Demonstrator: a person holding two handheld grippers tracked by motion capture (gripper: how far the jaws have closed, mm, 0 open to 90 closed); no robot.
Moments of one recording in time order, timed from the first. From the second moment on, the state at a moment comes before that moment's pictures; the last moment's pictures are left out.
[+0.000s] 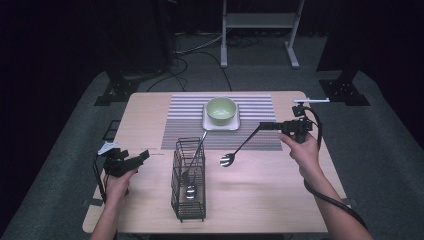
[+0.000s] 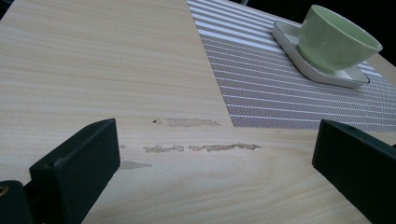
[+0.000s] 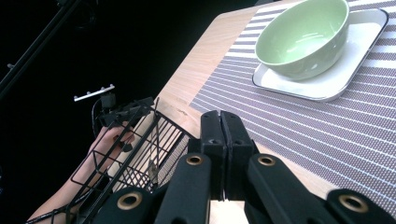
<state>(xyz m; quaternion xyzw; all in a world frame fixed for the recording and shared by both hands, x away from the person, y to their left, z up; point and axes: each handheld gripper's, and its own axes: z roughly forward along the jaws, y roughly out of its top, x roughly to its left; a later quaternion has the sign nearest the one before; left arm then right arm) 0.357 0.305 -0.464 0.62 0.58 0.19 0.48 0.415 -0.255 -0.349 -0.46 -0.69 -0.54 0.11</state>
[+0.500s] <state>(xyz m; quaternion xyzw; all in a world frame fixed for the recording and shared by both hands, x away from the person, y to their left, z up) 0.357 0.305 -0.464 0.63 0.58 0.19 0.48 0.426 -0.249 -0.348 -0.47 -0.69 -0.54 0.10</state>
